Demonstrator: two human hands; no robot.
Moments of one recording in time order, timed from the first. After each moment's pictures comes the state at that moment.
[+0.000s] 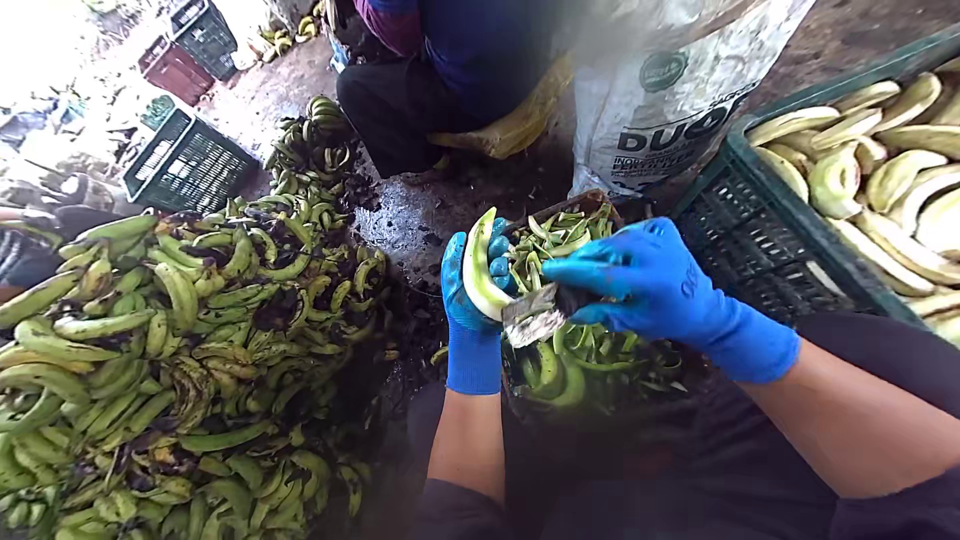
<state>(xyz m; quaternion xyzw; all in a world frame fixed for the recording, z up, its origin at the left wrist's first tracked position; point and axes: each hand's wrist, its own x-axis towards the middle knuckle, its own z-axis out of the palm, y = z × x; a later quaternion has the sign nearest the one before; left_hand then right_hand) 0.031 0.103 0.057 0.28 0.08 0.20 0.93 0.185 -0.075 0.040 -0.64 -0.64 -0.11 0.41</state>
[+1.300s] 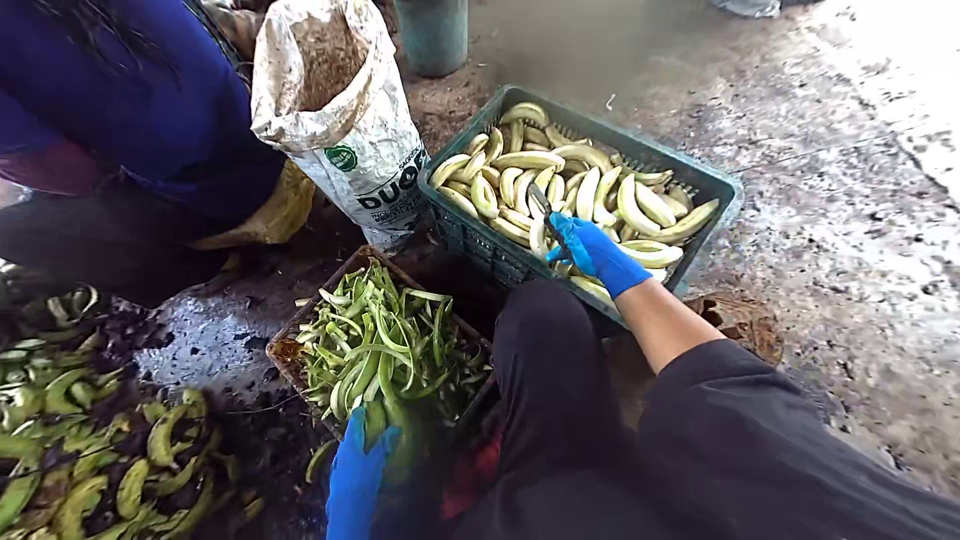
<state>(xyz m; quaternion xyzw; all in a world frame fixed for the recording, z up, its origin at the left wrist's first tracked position) -0.035 0.018 -0.033 0.84 0.40 -0.16 0.33 0.311 -0.340 -0.034 -0.82 0.12 0.23 0.52</state>
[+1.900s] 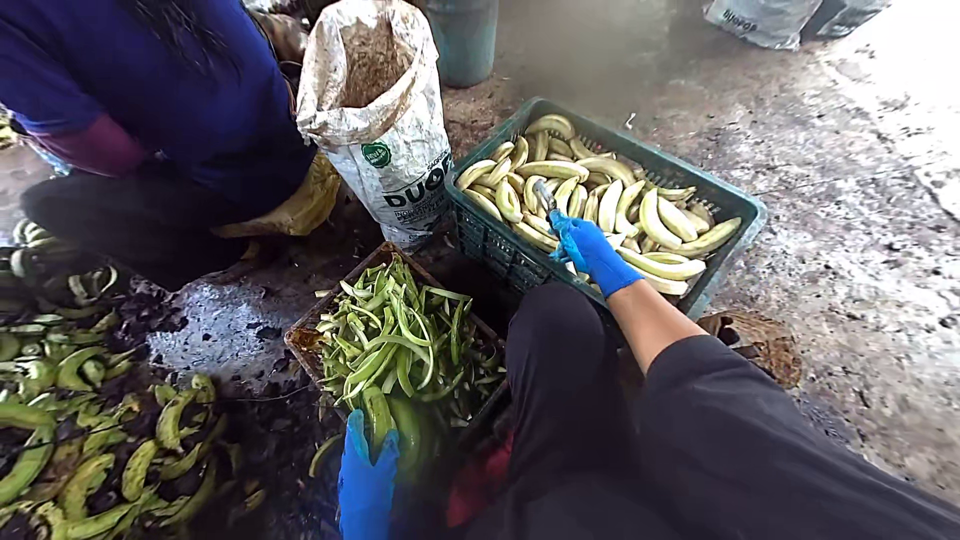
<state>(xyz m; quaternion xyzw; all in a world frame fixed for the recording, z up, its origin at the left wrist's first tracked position) -0.064 0.007 -0.030 0.81 0.42 -0.01 0.41 0.323 -0.299 -0.035 -0.87 0.09 0.17 0.45</state>
